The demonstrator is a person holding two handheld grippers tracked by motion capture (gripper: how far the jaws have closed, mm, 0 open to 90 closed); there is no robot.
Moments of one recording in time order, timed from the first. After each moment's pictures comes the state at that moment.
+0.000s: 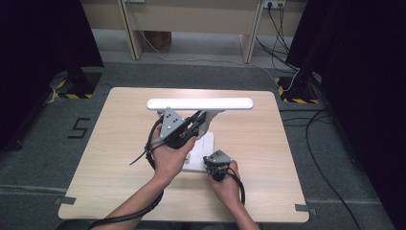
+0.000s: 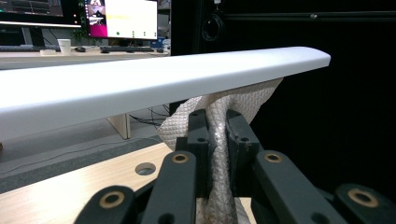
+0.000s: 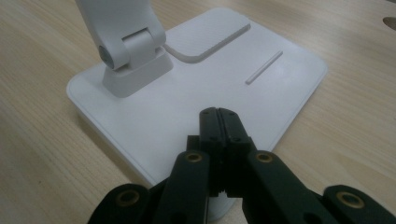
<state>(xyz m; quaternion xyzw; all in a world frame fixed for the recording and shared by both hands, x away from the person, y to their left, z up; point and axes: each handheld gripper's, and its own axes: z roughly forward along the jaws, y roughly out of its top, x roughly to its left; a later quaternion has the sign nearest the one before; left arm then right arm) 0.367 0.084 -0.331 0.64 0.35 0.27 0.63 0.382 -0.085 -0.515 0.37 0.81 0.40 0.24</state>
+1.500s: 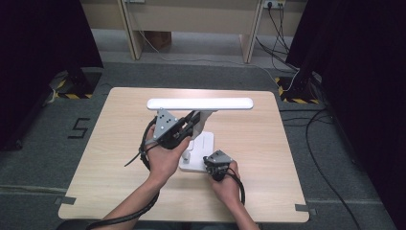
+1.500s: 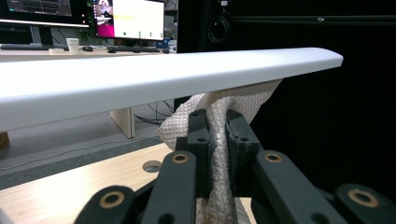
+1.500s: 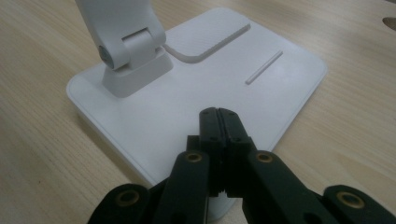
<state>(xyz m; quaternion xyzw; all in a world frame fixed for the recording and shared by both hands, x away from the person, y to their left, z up) 0.366 0.097 -0.333 0.64 0.36 0.27 0.63 0.381 -0.085 -0.514 0.37 0.81 0.40 0.24</state>
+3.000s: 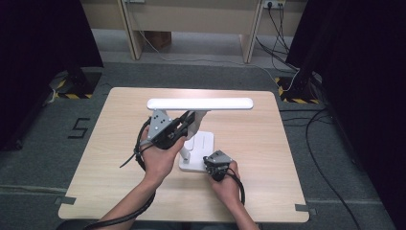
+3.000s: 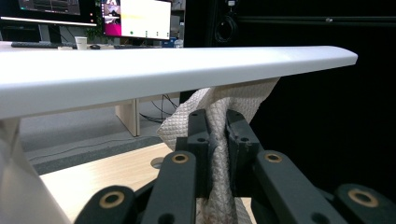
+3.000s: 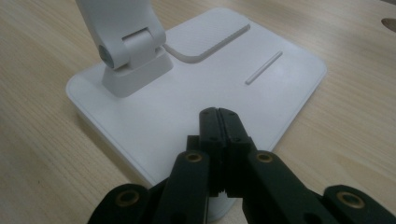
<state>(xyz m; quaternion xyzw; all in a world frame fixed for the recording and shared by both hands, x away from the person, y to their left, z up) 0.366 0.110 -0.337 0.63 0.37 0.28 0.62 0.381 -0.085 -0.515 0.36 0.81 0.40 0.24</state>
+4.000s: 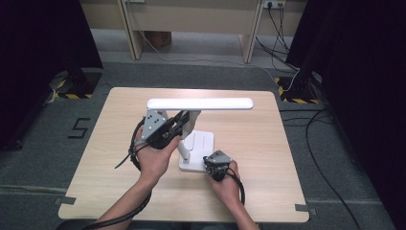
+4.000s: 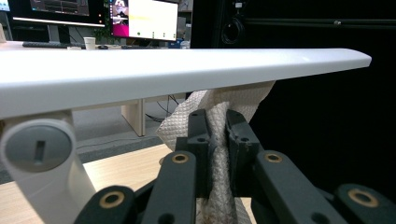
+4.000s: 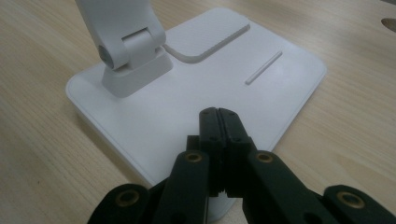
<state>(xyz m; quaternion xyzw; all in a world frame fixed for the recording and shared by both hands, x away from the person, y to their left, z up) 0.365 0.122 -0.338 0.62 0.37 0.28 0.62 0.381 -0.085 -0.515 0.36 0.81 0.40 0.24</state>
